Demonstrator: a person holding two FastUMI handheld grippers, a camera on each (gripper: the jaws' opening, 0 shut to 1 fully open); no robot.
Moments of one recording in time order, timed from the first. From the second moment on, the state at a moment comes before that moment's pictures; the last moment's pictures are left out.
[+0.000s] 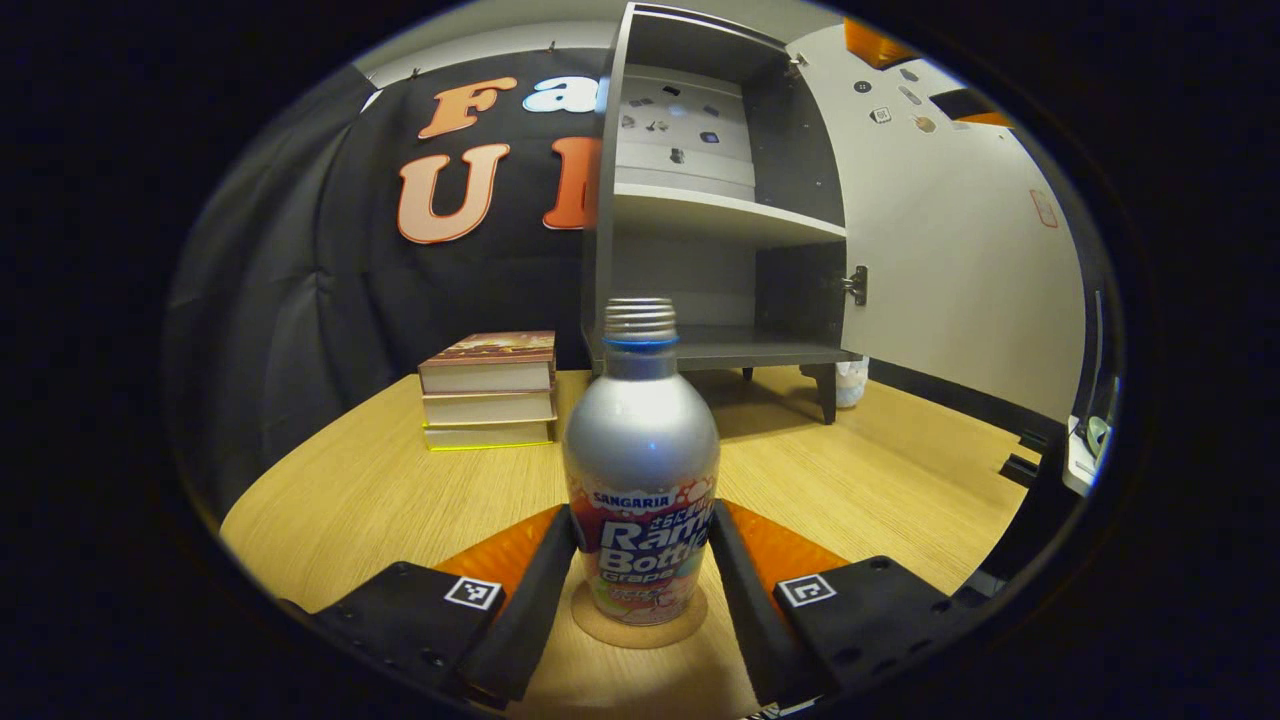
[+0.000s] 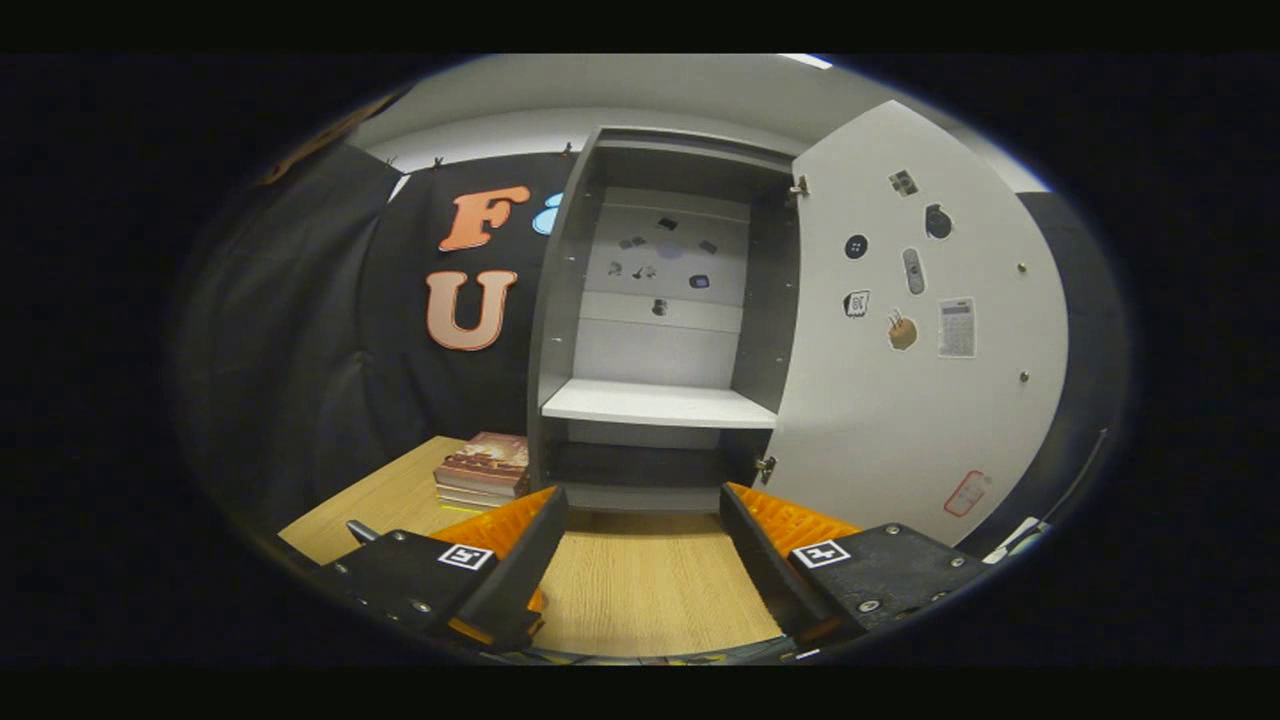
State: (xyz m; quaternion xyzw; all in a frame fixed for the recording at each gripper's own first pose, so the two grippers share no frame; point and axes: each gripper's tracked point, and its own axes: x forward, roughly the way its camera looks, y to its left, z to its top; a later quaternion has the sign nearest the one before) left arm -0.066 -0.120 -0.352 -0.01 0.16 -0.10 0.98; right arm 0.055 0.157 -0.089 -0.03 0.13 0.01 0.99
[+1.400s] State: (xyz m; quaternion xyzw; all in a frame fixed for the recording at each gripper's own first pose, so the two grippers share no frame) left arm -0.010 -0.128 -0.155 0.00 0.05 -0.10 0.99; right arm 0.032 0.071 -0.018 0.00 0.02 -0.01 1.00
